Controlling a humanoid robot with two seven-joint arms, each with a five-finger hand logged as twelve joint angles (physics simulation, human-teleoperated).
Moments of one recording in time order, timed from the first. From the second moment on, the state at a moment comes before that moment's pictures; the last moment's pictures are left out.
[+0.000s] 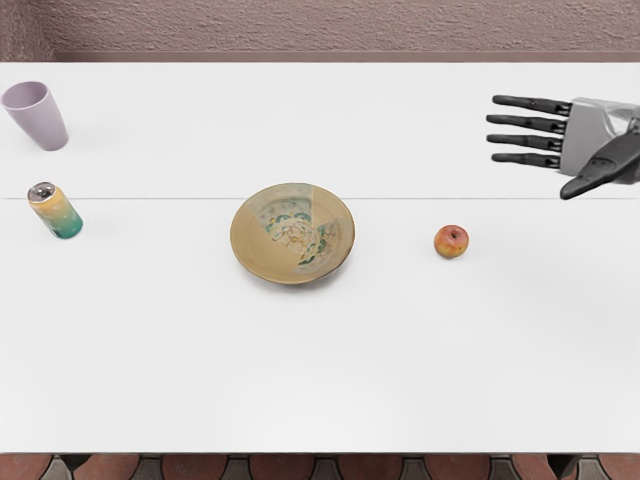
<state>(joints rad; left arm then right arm) -0.02 0.00 -0.04 -0.29 -0.07 -0.04 0.09 0.71 -0.99 0.87 1.30 0.21 0.61 -0.56</state>
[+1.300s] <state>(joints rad) -0.02 0.00 -0.04 -0.29 -0.08 -0.04 0.10 0.90 -0.65 0.30 1.62 -1.06 -0.32 -0.61</state>
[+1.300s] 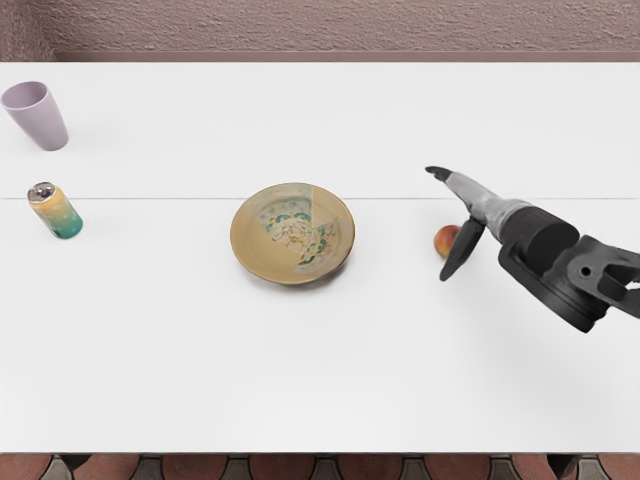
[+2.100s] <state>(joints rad) -0.02 0.00 -0.04 -0.29 -0.08 -0.04 0.09 0.84 -0.56 0.26 1.51 -1.15 -0.44 -0.61</state>
